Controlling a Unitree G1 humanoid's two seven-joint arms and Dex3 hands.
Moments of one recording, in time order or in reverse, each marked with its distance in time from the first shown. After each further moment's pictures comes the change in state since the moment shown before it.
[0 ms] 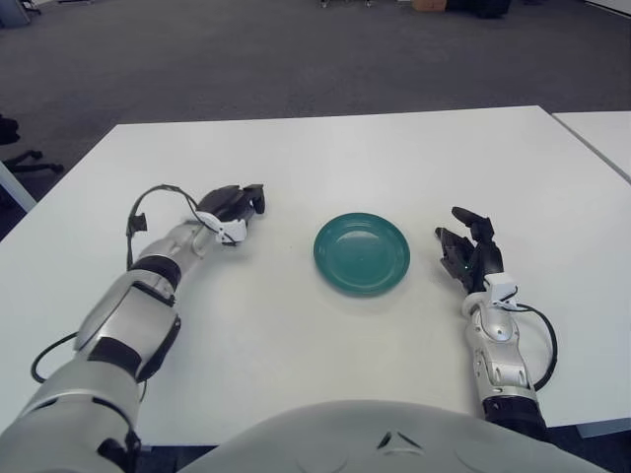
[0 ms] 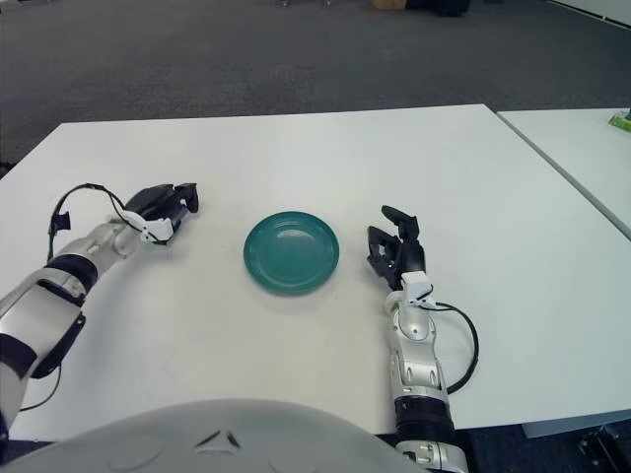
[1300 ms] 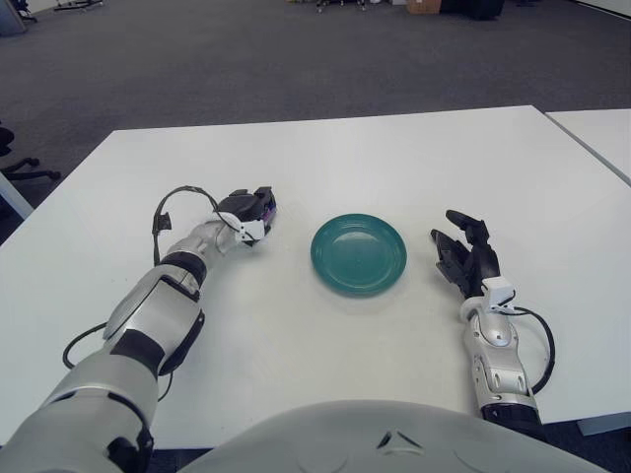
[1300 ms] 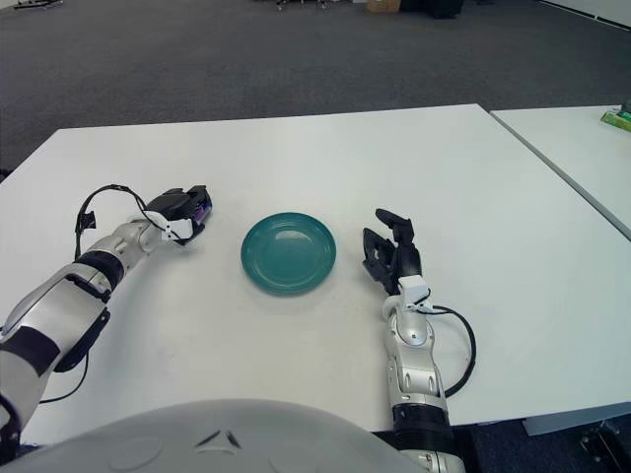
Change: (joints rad) left arm -0.022 -0.161 -0.091 0.199 0.047 0.281 -0.067; right arm 0.047 0.005 -0.001 -0.065 -0.004 0.029 0.022
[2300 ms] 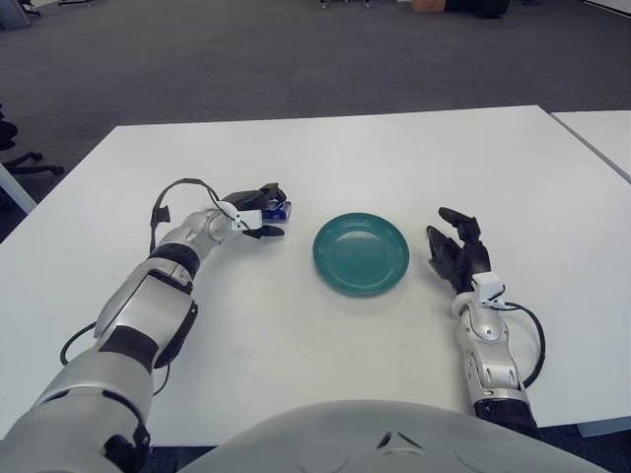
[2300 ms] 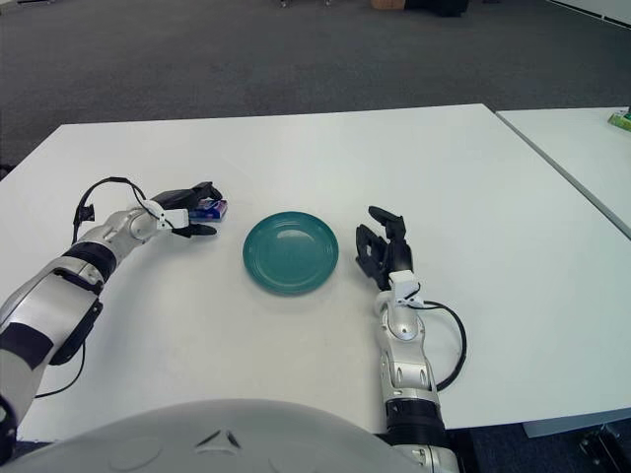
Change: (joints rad) left arm -0.037 0.031 0.094 -0.030 -0.062 -0.202 -0.267; right arm -0.012 0.015 0.022 0.000 -0.018 0.017 -0.025
